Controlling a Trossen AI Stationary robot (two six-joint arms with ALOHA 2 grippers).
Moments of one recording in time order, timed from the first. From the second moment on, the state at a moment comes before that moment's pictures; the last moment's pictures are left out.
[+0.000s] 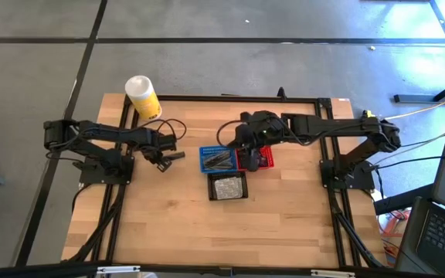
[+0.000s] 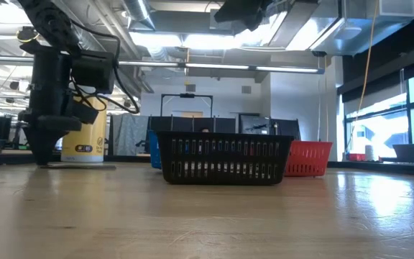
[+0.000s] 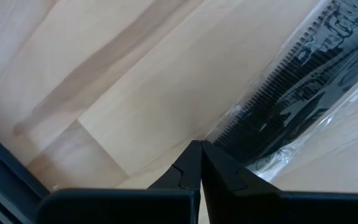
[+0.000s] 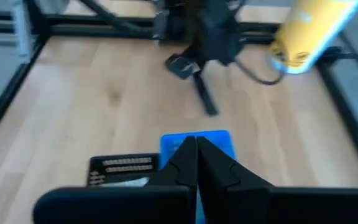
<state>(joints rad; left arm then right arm) 0.28 1.32 0.52 -0.79 -0.13 -0.63 -0.01 1.52 1.39 -0.49 0.00 -0.04</state>
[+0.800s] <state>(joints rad) 0.34 1.32 0.51 -0.79 -0.05 -0.55 0.06 1.82 1.39 -0.17 0.02 -0.22</state>
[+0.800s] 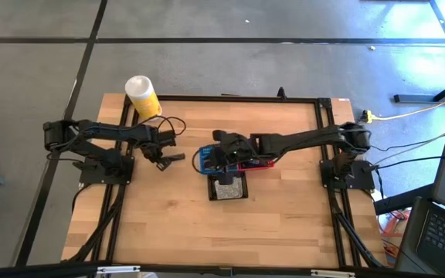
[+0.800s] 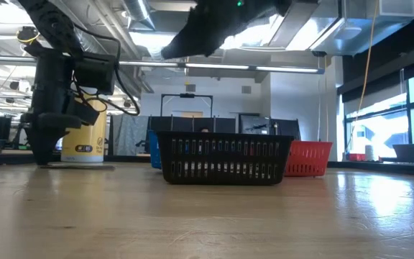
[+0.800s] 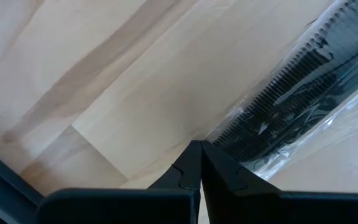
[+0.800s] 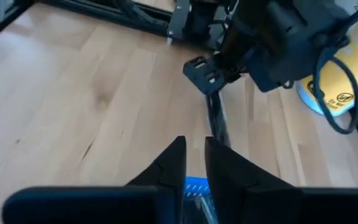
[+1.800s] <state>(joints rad) 0.16 1.37 0.55 -0.67 -0.01 -0.53 0.07 1.93 1.39 -0.16 0.02 -0.19</state>
